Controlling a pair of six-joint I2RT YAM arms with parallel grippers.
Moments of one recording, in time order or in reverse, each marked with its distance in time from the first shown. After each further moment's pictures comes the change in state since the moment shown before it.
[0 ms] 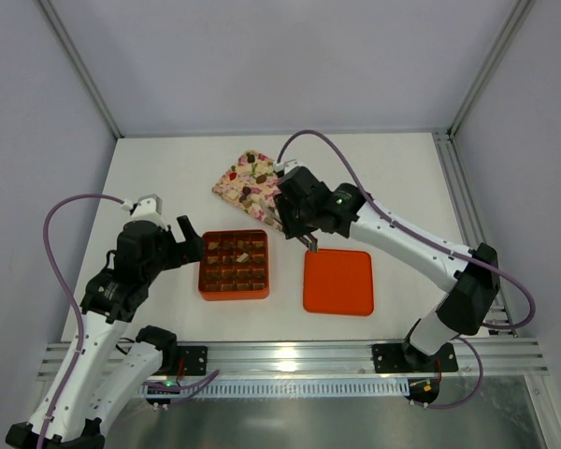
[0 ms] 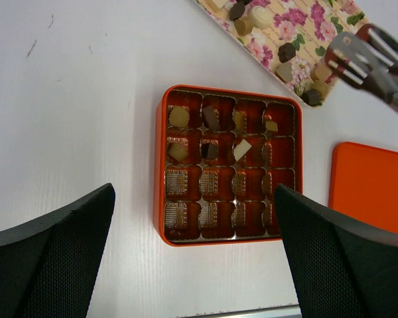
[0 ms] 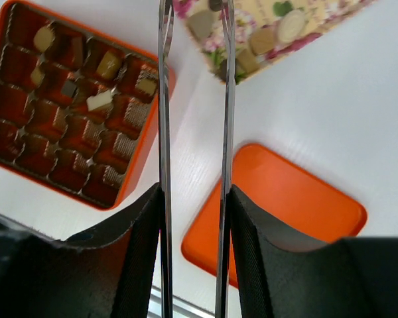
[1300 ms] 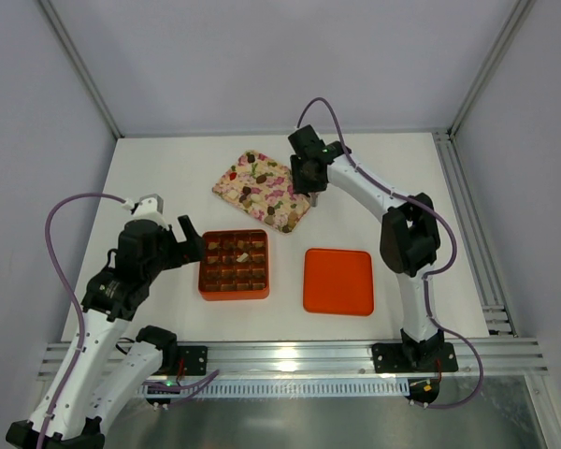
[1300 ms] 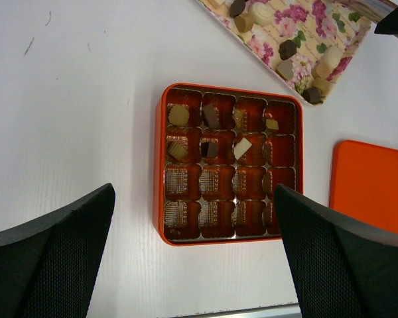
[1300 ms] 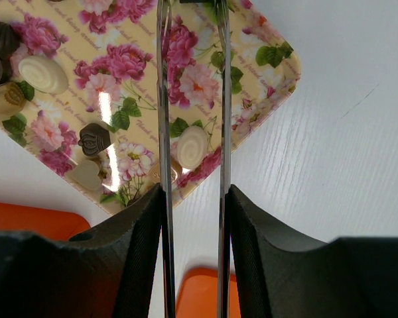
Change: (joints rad) left arm 0.000 0.008 0.000 0.000 0.004 0.000; right arm -0.358 0.513 0.376 0.030 -0.048 -0.009
